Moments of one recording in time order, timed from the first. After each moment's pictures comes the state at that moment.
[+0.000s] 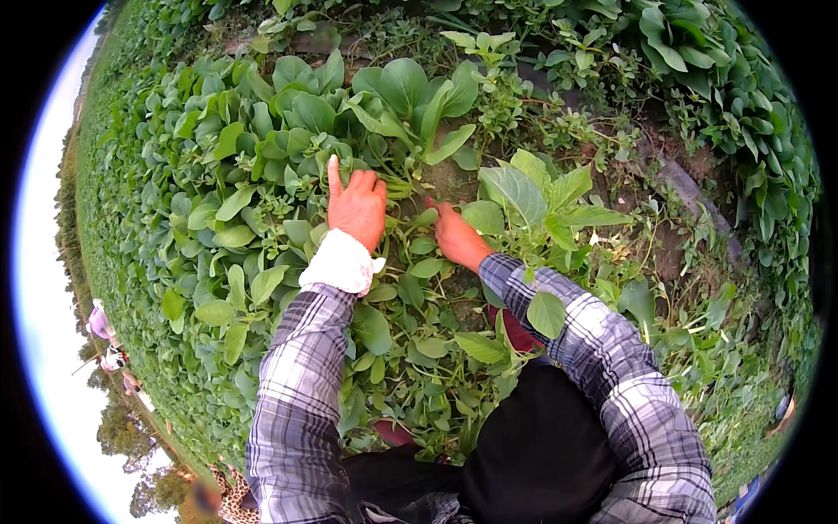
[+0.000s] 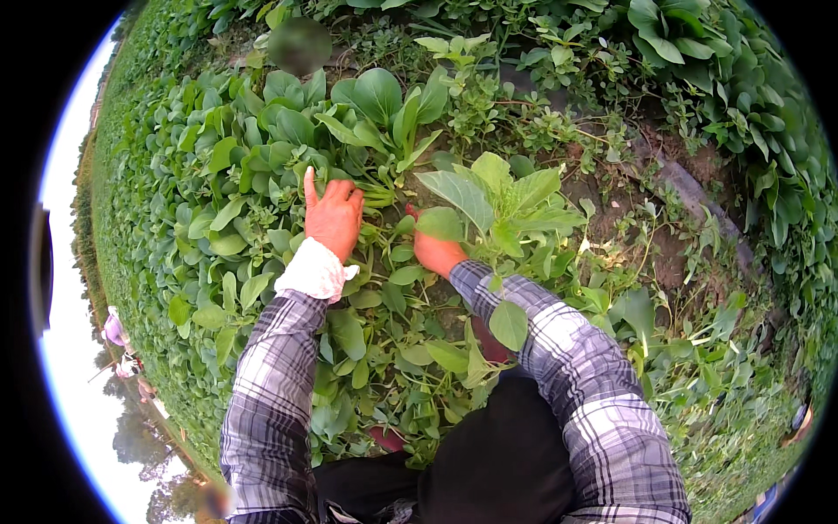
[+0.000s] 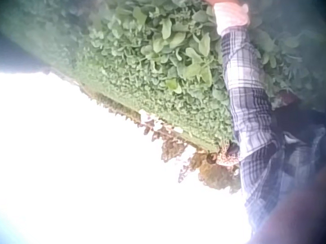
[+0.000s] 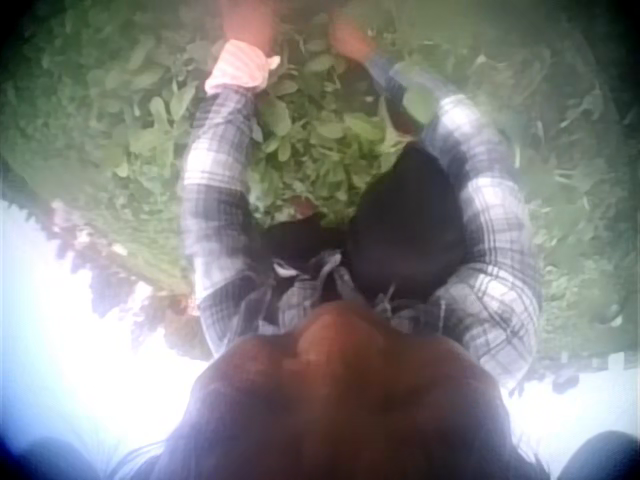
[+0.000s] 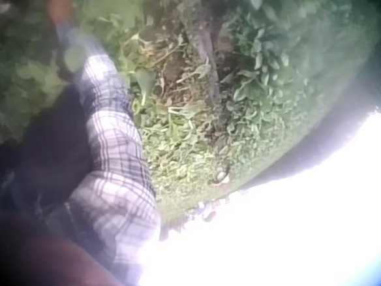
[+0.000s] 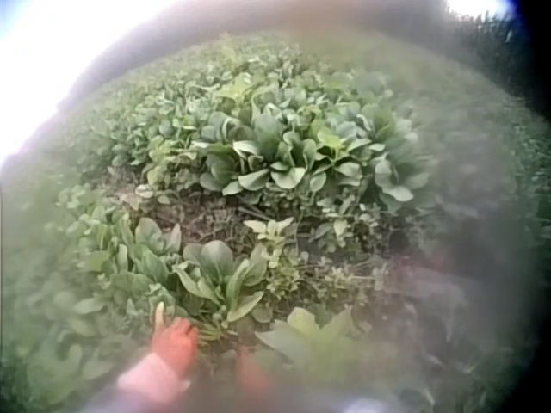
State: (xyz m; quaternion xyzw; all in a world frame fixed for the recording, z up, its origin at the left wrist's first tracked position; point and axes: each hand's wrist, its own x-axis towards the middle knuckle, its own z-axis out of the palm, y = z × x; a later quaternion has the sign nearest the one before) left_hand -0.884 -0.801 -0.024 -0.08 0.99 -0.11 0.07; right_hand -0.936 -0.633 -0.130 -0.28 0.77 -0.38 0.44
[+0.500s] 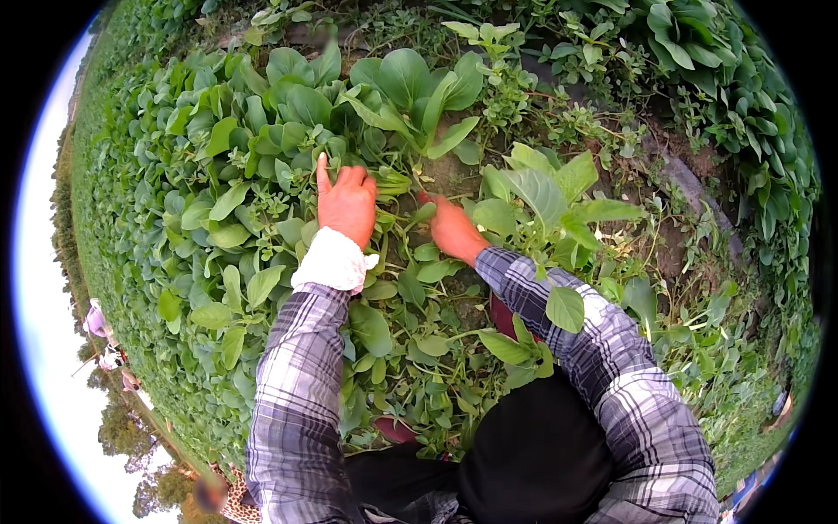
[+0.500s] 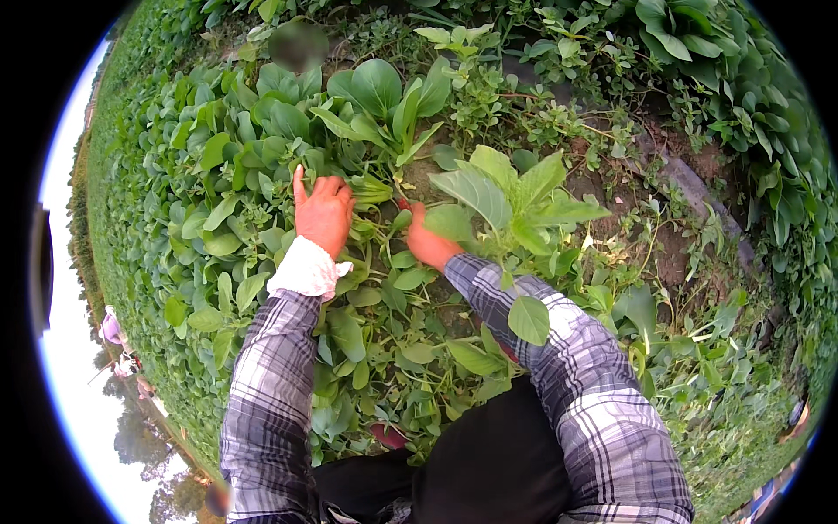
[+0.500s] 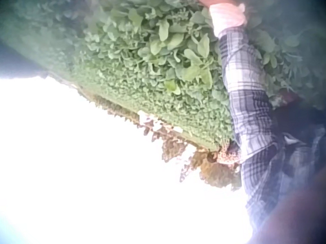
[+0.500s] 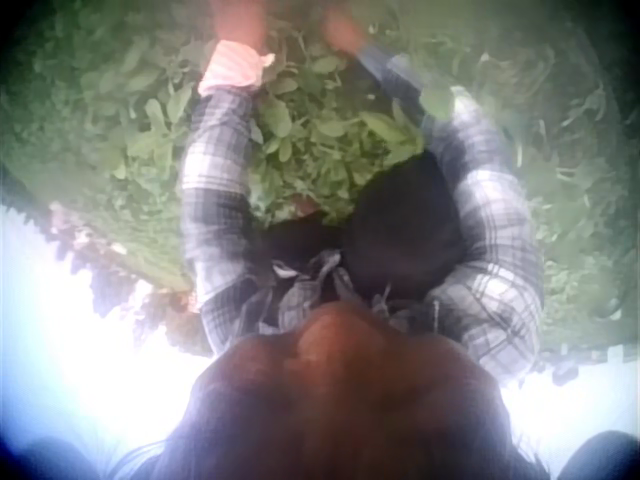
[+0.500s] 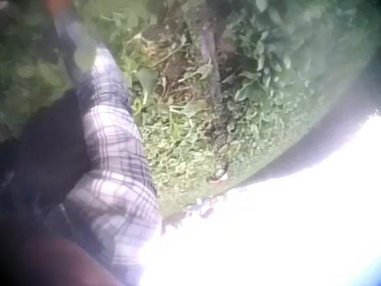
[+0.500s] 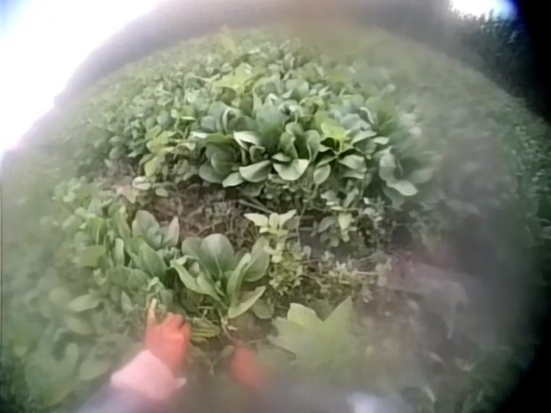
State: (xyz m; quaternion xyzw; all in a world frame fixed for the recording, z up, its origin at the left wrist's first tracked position) left_hand -0.873 -0.817 -0.022 -0.10 0.99 -0.07 0.06; right_hand -0.931 -0.648 -0.130 -0.26 0.77 -0.37 0.44
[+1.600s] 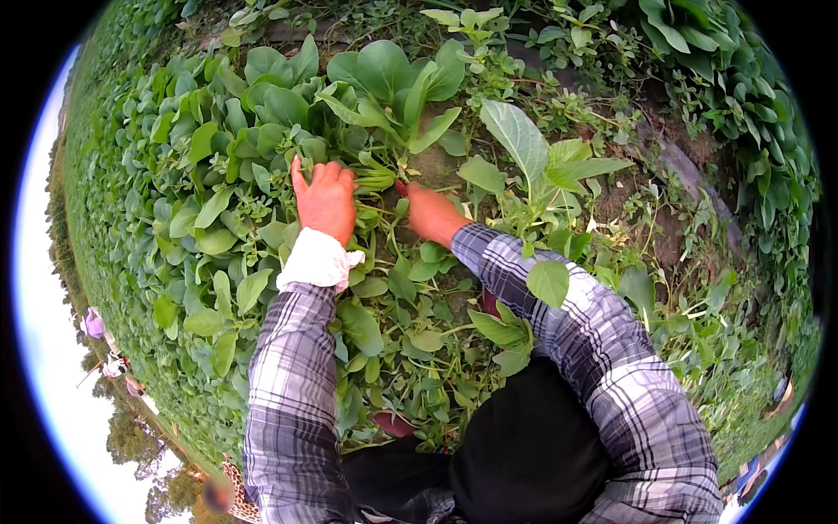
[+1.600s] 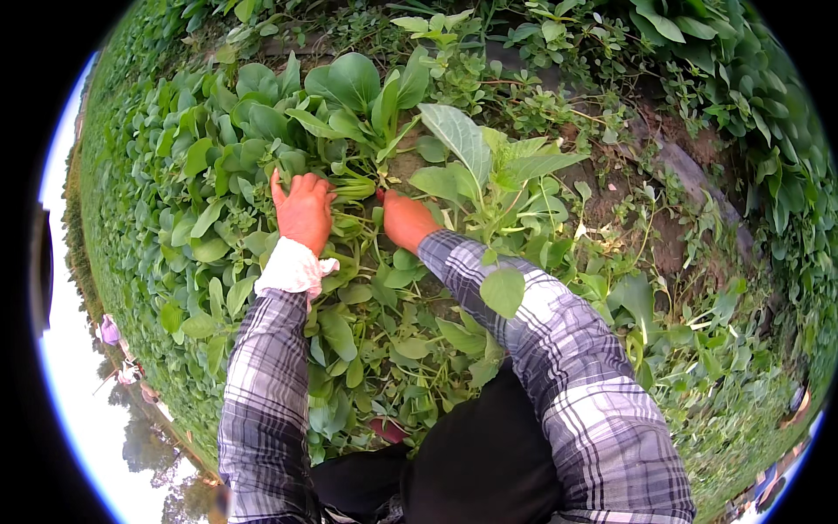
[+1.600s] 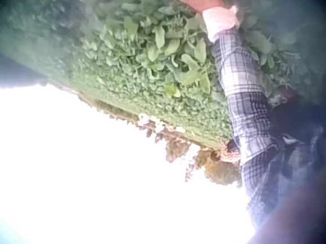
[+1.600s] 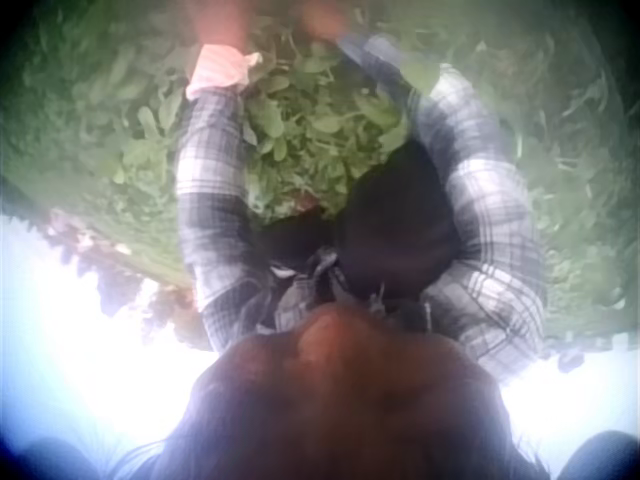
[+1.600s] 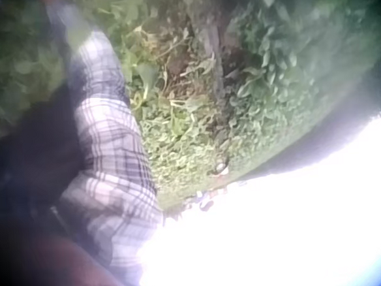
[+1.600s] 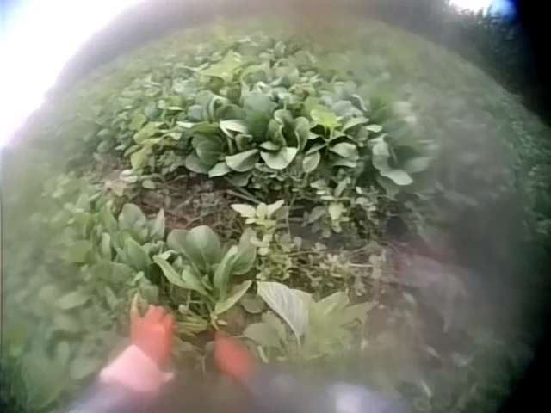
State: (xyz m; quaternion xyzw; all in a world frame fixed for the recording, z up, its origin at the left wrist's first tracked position) left_hand -0.878 -0.820 -0.031 -0.13 0.99 -0.06 0.05; right_hand -0.954 -0.665 -0.104 -0.29 0.78 -0.30 0.47
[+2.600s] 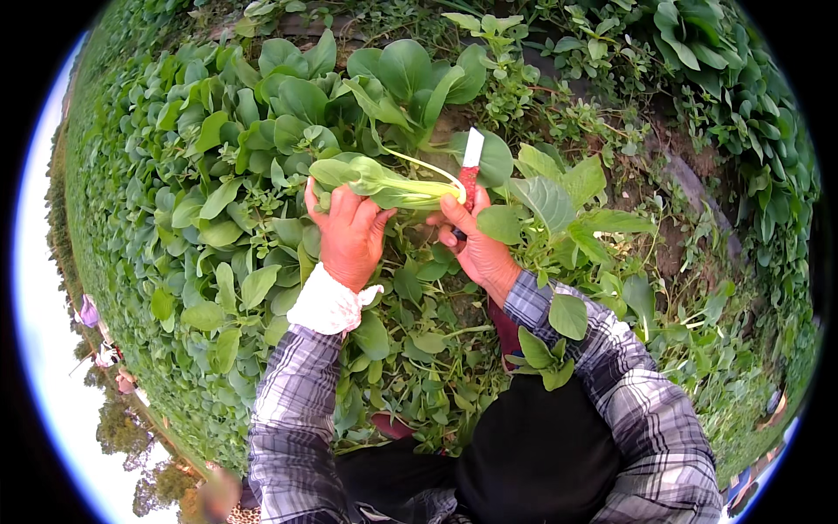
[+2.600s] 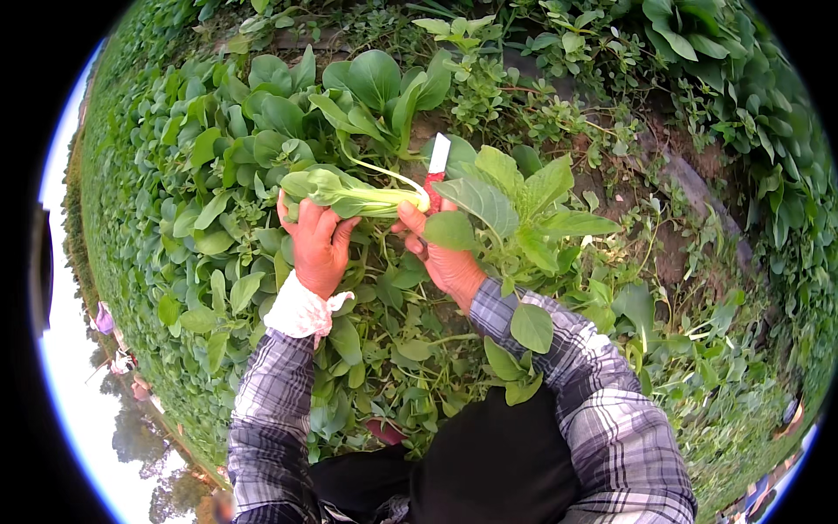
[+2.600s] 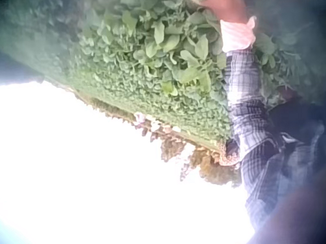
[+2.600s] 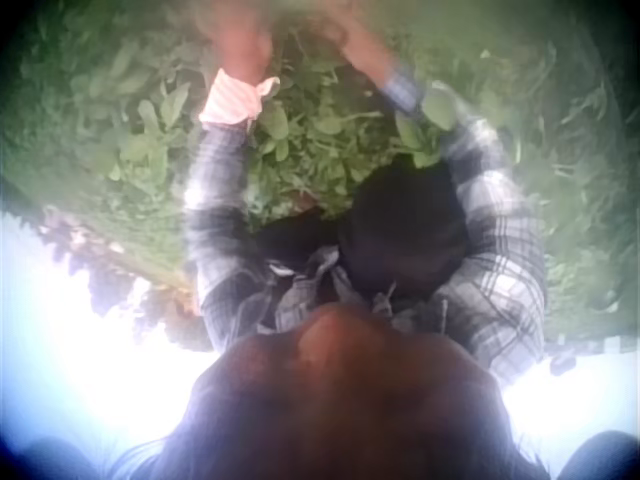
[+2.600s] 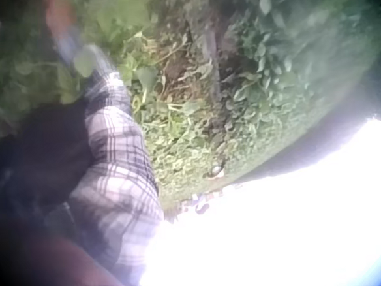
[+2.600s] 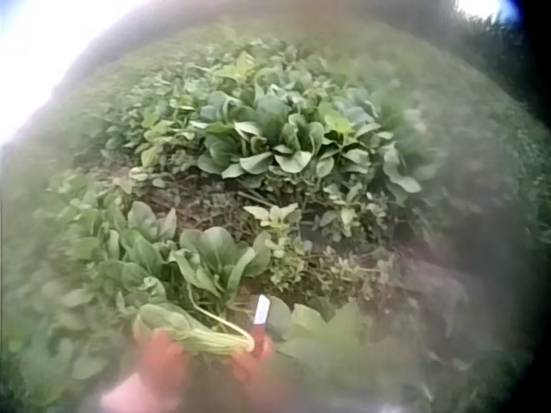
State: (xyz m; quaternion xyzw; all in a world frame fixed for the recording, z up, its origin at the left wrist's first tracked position) left_hand -0.859 -0.780 0.008 -0.08 0.98 0.13 -0.14; right_hand -0.945 -0.620 -0.032 0.15 0.34 -0.80 0.46
